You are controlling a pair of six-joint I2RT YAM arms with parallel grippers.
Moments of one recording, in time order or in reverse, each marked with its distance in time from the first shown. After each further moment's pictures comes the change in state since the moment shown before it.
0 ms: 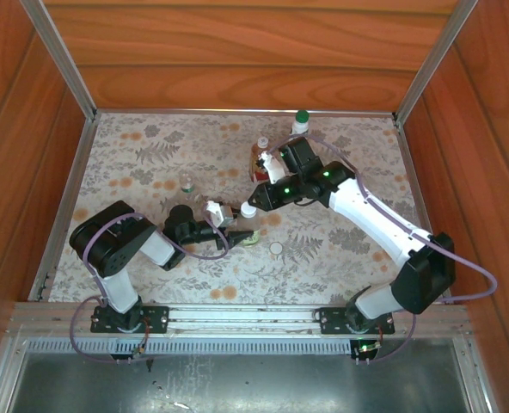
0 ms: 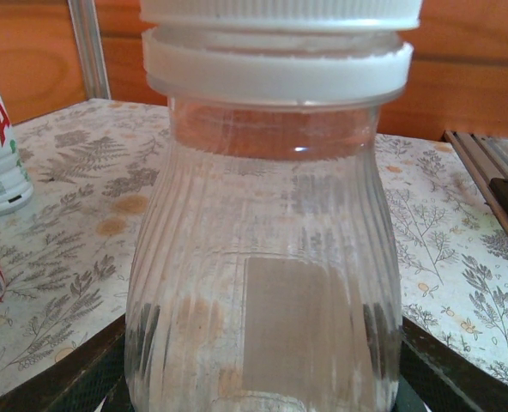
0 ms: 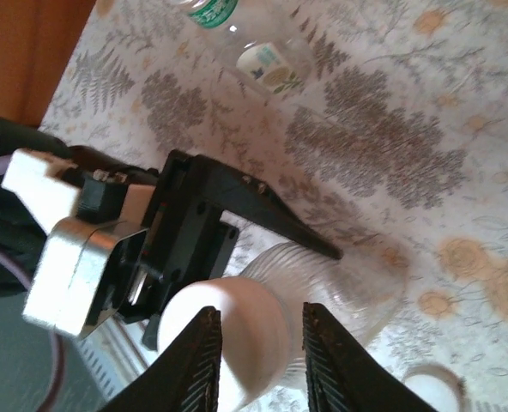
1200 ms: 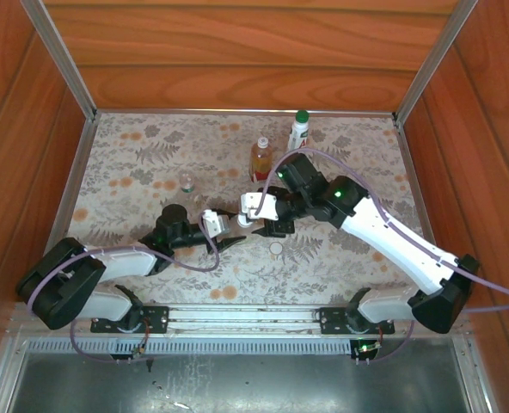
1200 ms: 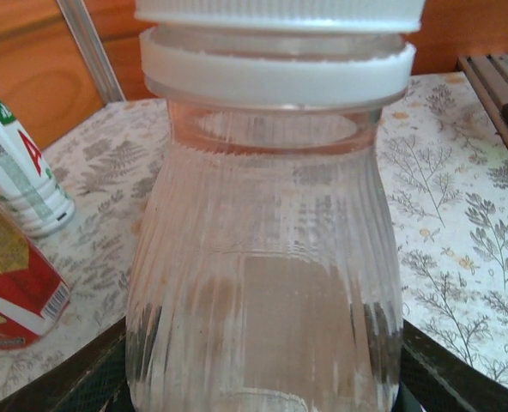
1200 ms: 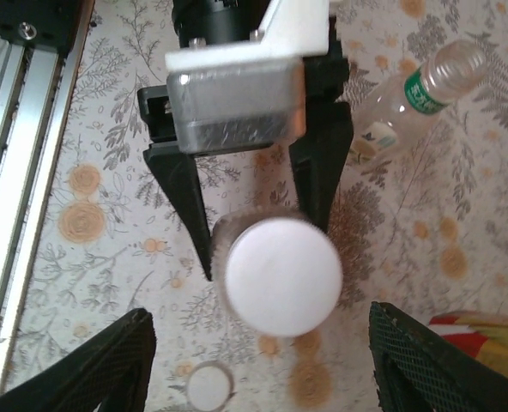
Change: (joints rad) left arm -0.028 -0.424 -0.033 -0.529 -0.077 0.315; right arm 0.187 -0.140 0.037 -0.152 0.153 -1.079
